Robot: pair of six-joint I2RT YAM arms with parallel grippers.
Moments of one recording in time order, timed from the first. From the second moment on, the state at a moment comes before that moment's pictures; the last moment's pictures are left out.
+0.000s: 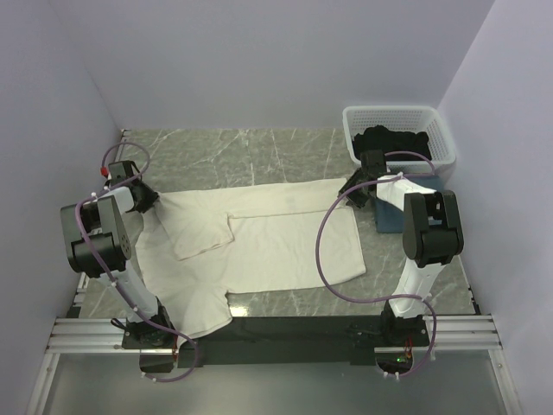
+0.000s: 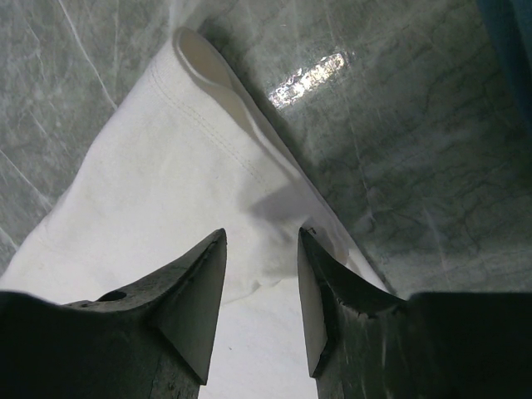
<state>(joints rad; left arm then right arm) 0.29 1.80 1.03 -0.11 0.04 -0.60 0.09 1.86 1.14 -0.29 -0.07 0.80</state>
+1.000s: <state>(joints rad) 0.34 1.72 0.95 -0.19 -0.07 -0.70 0.09 1.86 1.14 -0.29 -0.07 0.80</state>
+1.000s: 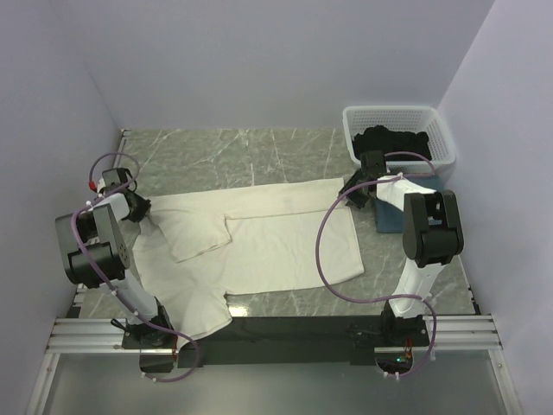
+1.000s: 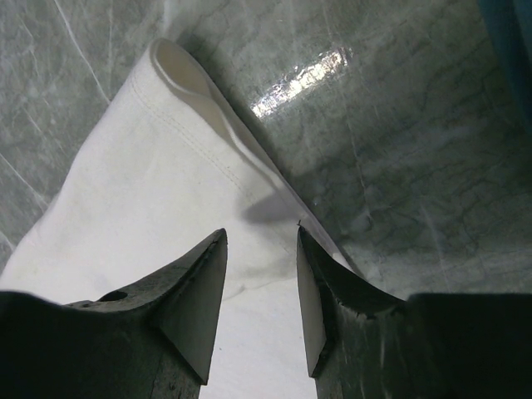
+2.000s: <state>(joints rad) -0.08 1.57 0.89 -0.42 -0.19 -0.72 0.44 1.88 1.26 -0.50 0.15 0.55</state>
